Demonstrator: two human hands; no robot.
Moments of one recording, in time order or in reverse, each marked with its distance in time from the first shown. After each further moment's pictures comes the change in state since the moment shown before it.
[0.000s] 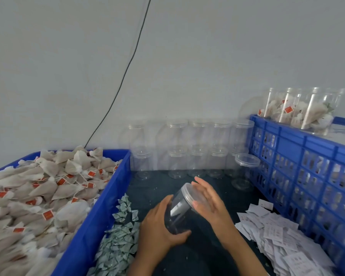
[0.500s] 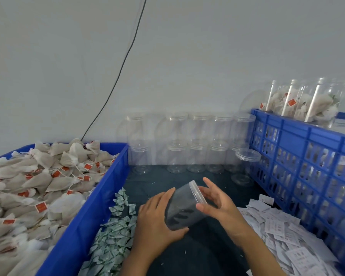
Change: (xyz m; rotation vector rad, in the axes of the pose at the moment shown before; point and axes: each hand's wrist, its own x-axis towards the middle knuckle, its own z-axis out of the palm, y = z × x) left_hand 0.003 -0.008 0.003 0.128 0.023 0.188; right_hand -0.001 0.007 -0.019 -0.040 -0.030 0.209
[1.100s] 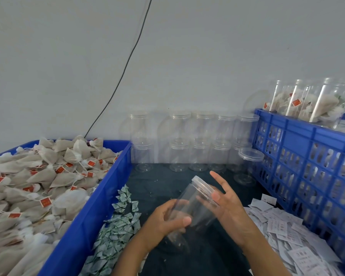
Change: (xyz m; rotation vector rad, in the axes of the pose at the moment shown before) left_hand 0.002 0.012 -0.024 -0.862 -0.466 -0.320; right_hand 0.001 0.003 -0.003 0.502 -0.041 -0.064
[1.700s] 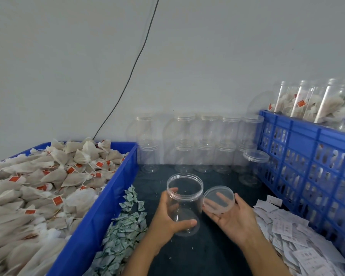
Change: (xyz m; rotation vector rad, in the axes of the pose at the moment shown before) left_hand 0.007 -0.017 0.008 -0.089 0.229 0.001; right_hand 0.002 0.008 0.000 0.544 0.436 0.350
